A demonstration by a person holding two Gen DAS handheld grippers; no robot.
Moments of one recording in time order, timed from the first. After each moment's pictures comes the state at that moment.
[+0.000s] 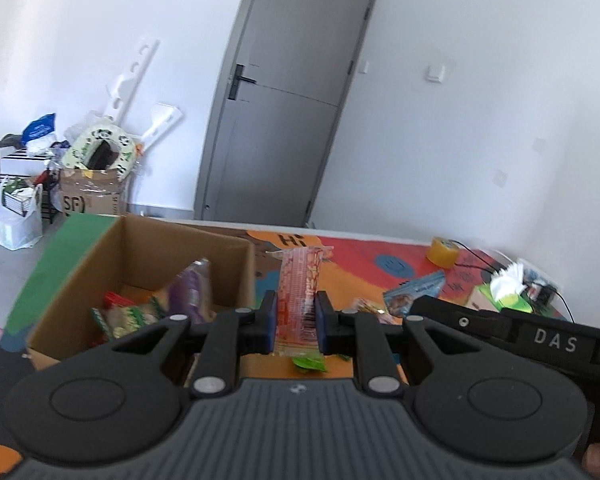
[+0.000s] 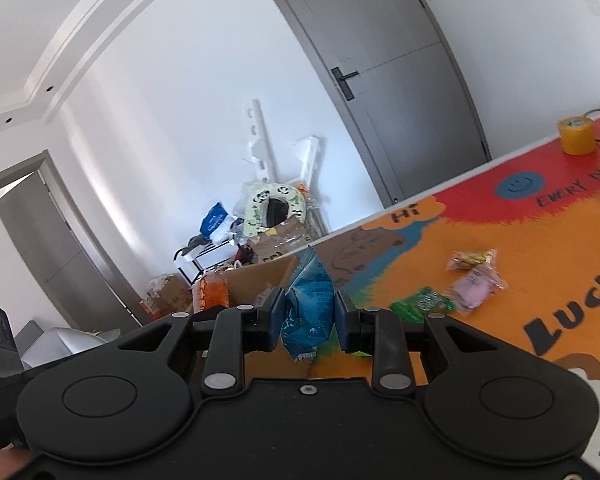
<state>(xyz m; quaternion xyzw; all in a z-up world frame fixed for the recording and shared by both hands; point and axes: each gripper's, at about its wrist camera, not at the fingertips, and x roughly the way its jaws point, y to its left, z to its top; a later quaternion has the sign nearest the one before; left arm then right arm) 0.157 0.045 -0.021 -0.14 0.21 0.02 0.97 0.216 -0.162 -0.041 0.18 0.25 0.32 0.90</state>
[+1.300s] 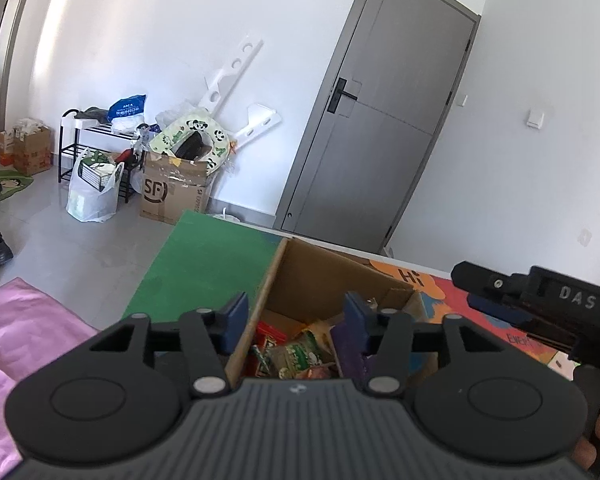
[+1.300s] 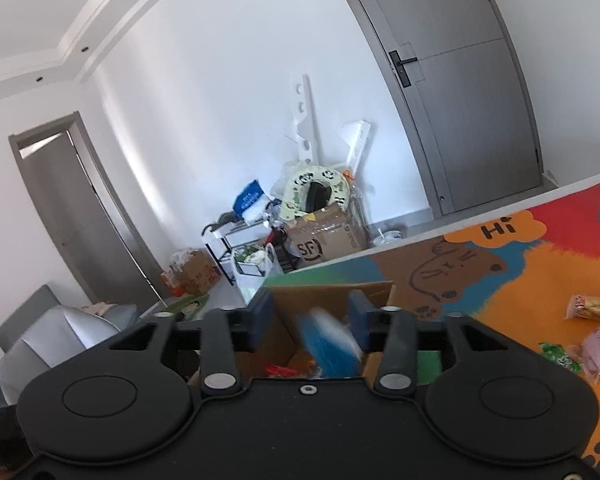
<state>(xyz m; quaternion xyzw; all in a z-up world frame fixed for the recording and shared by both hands) 0.154 0.155 -0.029 -0.19 0.20 0.14 0.95 0.254 -0.049 -0.024 0.14 0.24 0.38 0.88</state>
